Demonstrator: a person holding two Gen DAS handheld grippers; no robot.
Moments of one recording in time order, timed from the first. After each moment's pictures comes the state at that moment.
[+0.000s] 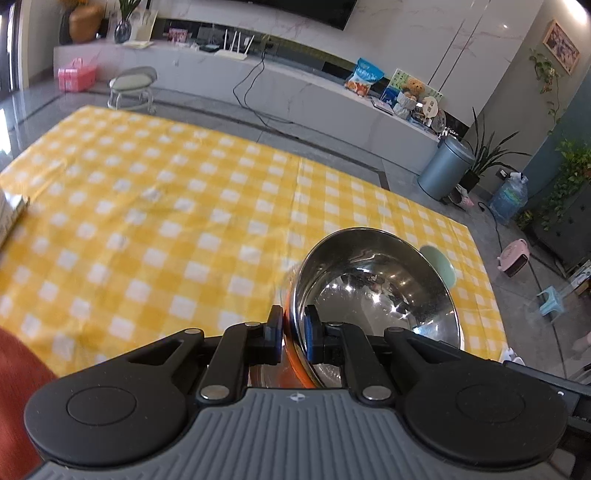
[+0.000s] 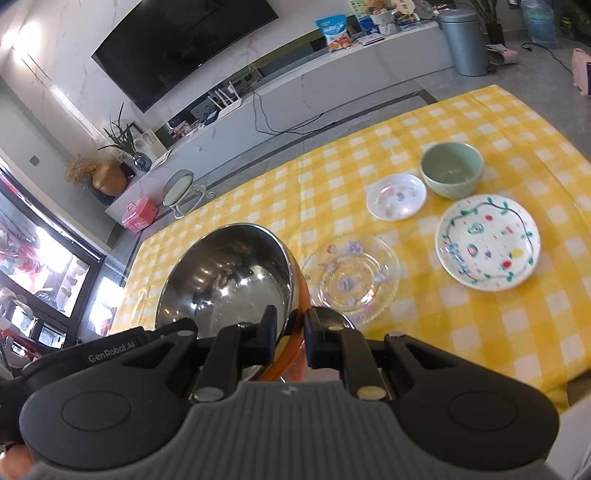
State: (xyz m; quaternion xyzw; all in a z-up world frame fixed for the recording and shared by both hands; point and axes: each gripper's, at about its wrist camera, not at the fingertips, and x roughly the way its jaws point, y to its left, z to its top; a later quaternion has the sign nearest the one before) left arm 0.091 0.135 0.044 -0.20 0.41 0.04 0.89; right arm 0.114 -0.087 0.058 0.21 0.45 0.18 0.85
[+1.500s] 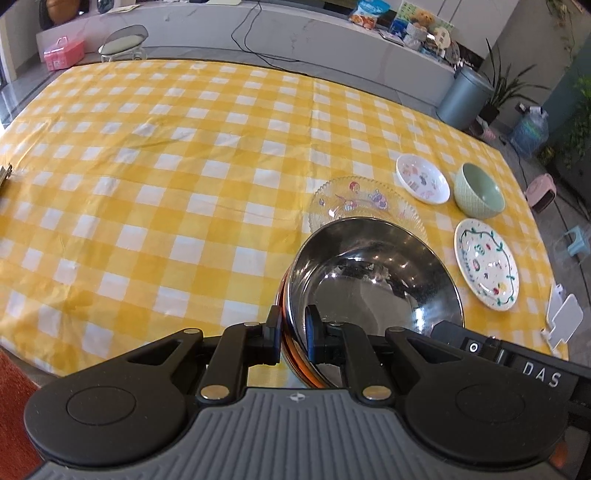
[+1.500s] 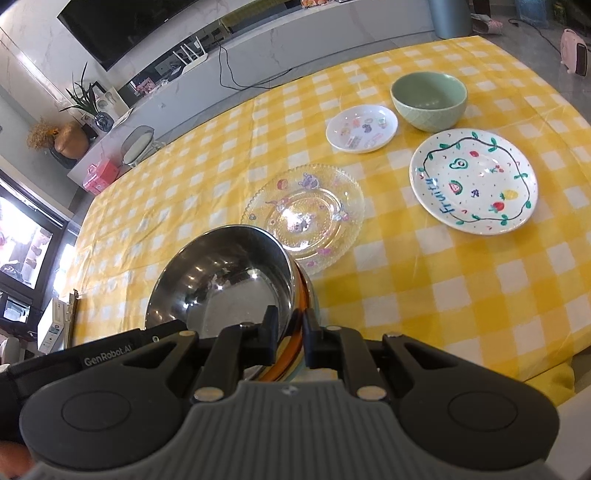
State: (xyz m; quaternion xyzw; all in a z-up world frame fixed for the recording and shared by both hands) left arm 0.109 0.120 -0.022 -0.15 0.49 0.03 0.86; right arm 0.127 -0.076 -0.015 0.16 0.52 0.14 0.83
